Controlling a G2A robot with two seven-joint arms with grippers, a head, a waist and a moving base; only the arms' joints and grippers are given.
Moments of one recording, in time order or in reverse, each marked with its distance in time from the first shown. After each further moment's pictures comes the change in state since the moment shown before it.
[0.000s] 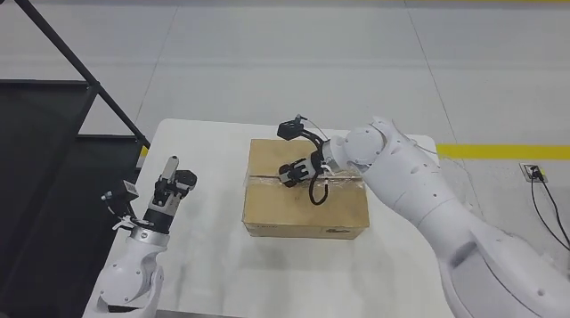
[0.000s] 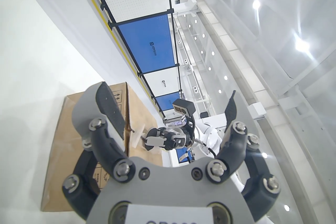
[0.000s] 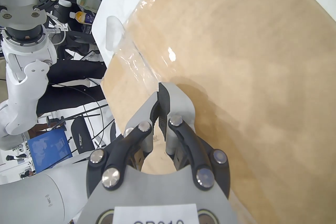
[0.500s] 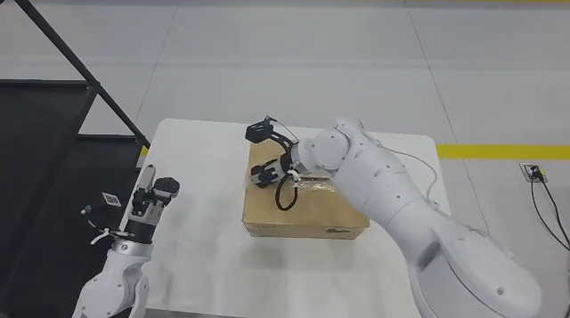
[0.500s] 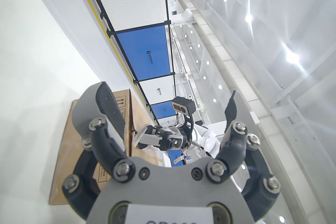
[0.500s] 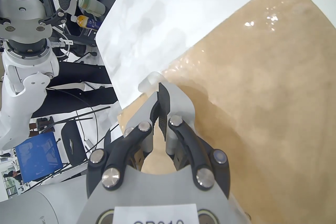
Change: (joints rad) left arm 0.065 0.010 -0.078 -0.006 -0.085 -0.040 -0.019; right arm 0.027 -0.160 -0.042 0.109 -0.042 -0.017 -0.093
